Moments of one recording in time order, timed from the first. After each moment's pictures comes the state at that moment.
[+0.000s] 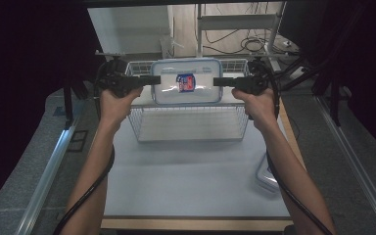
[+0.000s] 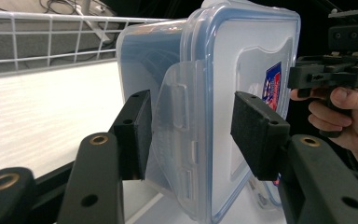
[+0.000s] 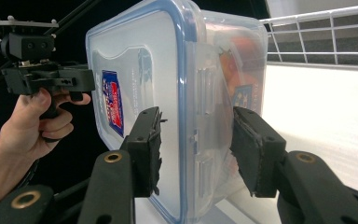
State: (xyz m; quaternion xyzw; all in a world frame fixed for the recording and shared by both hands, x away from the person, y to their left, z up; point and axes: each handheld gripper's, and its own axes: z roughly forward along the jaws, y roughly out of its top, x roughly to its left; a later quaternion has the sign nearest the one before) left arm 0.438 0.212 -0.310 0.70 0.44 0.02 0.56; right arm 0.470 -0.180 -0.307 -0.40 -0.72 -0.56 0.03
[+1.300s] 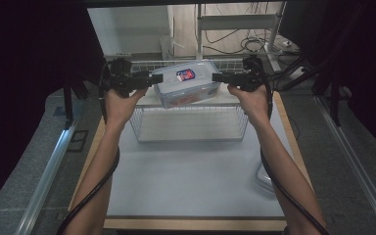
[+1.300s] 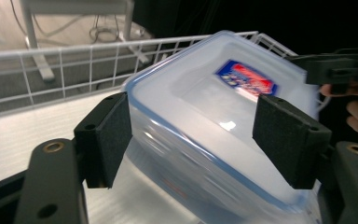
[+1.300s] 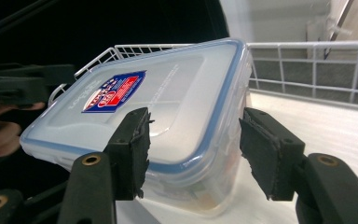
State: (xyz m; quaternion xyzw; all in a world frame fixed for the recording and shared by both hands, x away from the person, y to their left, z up) left arm 0.429 0.199 -0.311 0.70 0.44 0.13 0.55; right arm 0.484 -0.171 -0.311 -0.41 -0.73 -0.55 -0.06
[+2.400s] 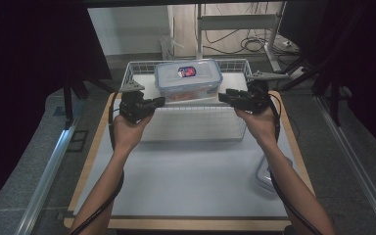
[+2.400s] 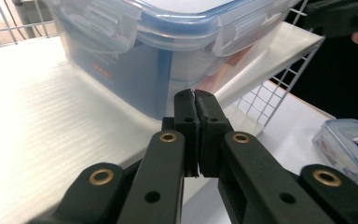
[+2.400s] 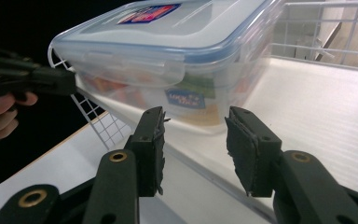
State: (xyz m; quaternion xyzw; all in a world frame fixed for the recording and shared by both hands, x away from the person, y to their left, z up) left arm 0.398 0.172 -0.365 0.74 0.40 0.17 0.51; right arm 0.434 -0.186 -0.341 -0.36 -0.75 -0.54 -0.12
